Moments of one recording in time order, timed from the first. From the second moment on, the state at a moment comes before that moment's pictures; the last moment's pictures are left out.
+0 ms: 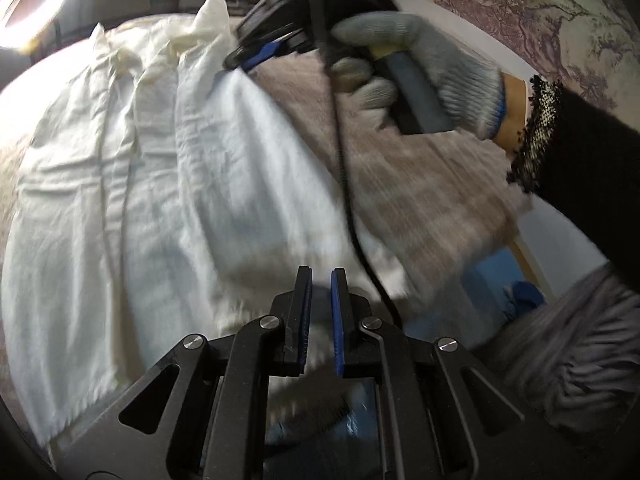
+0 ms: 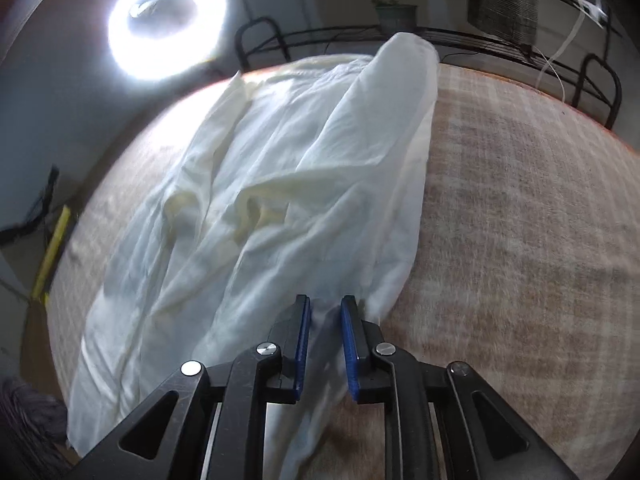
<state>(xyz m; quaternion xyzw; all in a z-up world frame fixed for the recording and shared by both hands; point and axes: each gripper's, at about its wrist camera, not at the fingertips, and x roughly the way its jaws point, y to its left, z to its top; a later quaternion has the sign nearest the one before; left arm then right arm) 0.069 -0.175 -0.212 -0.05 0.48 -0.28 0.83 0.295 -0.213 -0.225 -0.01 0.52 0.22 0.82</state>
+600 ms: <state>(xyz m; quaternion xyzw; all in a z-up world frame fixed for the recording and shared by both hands) 0.216 0.014 -0.106 -0.05 0.41 -0.17 0.89 0.293 -0.237 -0.112 0.05 0.47 0.27 0.84</state>
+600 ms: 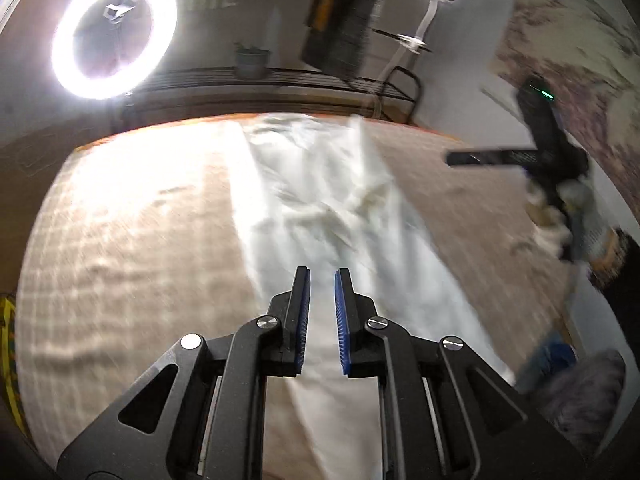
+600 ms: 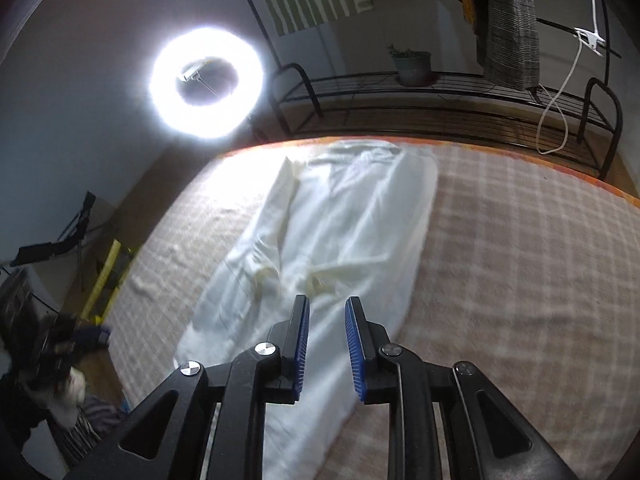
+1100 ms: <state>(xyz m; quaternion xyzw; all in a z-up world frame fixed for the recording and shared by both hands) 0.415 0.012 -0.214 0.01 0.44 -0.16 0.88 0.378 -0.201 -0.178 0.02 0.47 0.19 0.86</state>
